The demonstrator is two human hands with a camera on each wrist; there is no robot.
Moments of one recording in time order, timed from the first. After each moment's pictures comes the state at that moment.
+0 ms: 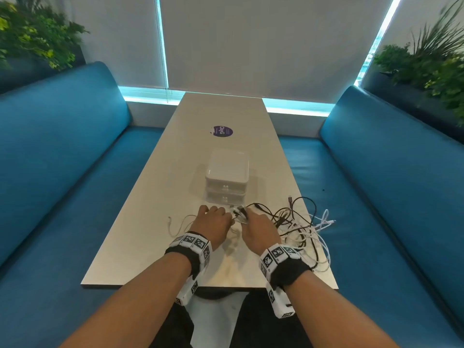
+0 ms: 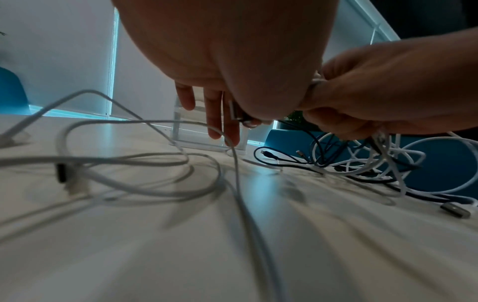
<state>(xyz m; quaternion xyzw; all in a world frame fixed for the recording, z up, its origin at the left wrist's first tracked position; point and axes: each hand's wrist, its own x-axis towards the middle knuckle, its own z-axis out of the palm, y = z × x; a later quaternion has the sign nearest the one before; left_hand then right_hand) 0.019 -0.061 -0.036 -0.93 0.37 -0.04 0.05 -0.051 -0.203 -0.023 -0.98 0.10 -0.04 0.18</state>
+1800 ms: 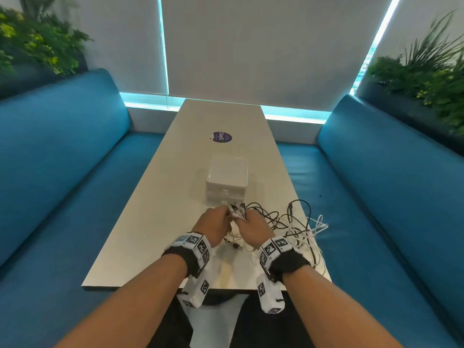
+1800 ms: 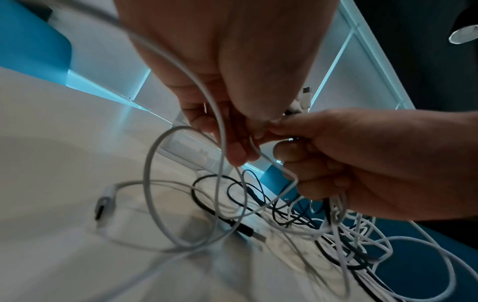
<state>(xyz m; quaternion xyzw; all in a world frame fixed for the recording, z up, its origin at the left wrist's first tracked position) 0.014 -0.056 -0.010 -0.89 0.27 0.09 -0.35 -0.044 -0.195 0.004 -0.91 0.11 -0.02 0.39</state>
